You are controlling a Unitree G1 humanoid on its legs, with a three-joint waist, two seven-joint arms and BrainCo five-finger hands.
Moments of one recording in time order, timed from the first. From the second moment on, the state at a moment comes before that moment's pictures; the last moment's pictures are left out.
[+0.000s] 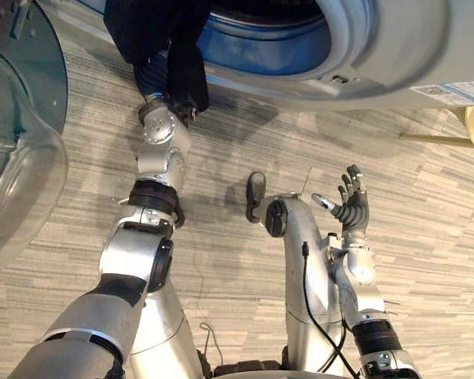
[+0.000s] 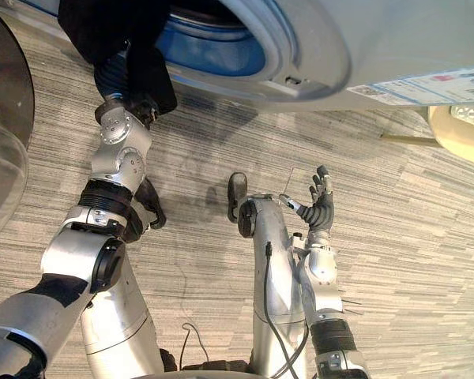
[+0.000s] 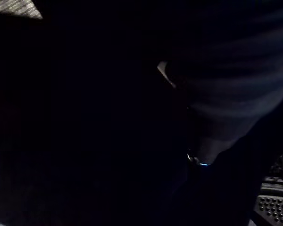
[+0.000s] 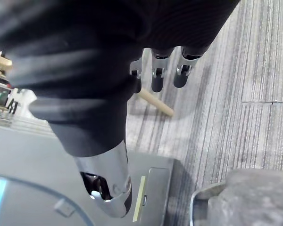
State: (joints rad) left arm -1.07 0.24 -0.01 0.67 -0.50 -0.15 0.47; right arm -0.15 -0.09 0.01 0.21 0.19 -0.31 -0.26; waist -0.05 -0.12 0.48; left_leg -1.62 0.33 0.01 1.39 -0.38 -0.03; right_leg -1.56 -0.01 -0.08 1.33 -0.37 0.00
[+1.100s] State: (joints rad) left arm -1.42 0.35 -0.20 0.46 -0.25 -0.20 0.52; right arm -0.16 -0.08 0.01 0.21 0.16 -0.27 -0.24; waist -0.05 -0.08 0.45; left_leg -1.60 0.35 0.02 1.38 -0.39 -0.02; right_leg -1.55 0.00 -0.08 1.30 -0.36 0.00
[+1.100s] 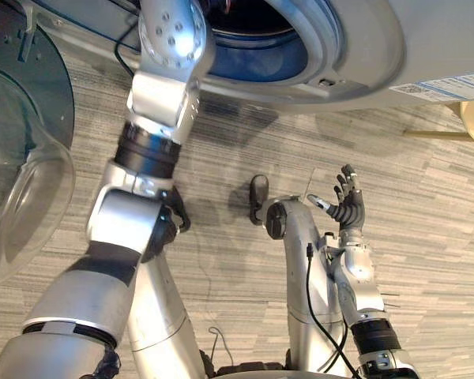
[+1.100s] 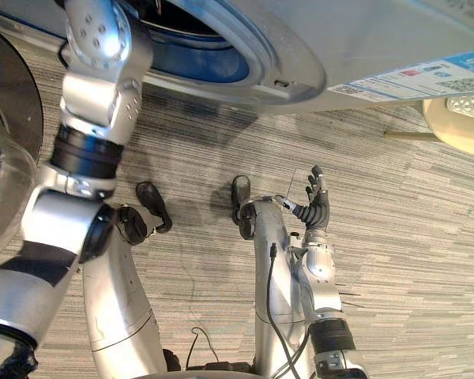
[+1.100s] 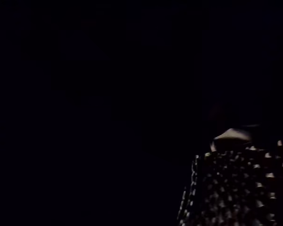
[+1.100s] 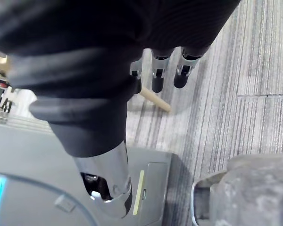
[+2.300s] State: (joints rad) left arm -0.84 0.22 -0.28 0.25 0.31 0.00 0.33; right arm -0.27 -0.04 0.05 0.35 0.18 -0.18 -0.22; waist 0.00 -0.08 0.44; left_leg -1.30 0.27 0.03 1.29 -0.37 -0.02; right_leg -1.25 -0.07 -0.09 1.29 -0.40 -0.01
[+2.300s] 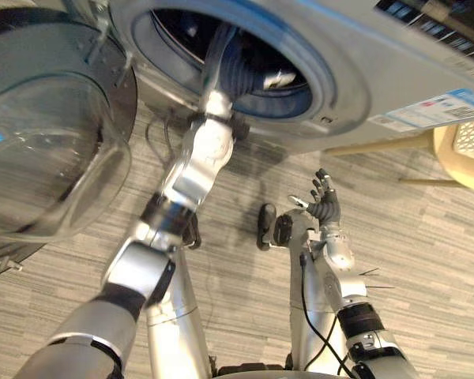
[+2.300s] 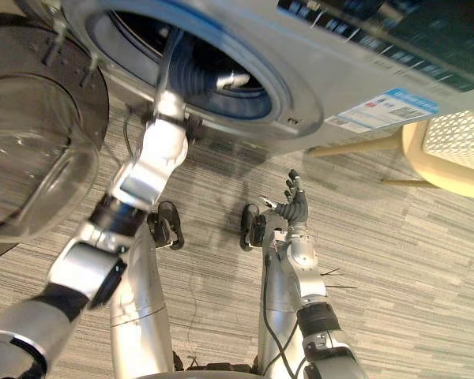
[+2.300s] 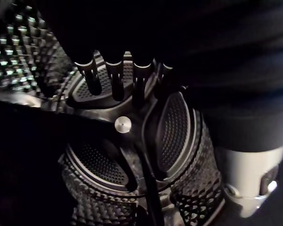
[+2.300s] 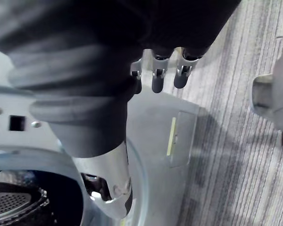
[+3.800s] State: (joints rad) left arm 0.02 0.05 0.03 0.90 0.07 -0.10 0.22; right arm -0.10 -0.03 0.05 0.82 0.11 -0.13 -0.24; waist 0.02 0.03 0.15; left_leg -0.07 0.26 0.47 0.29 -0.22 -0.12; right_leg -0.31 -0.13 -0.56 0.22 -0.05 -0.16
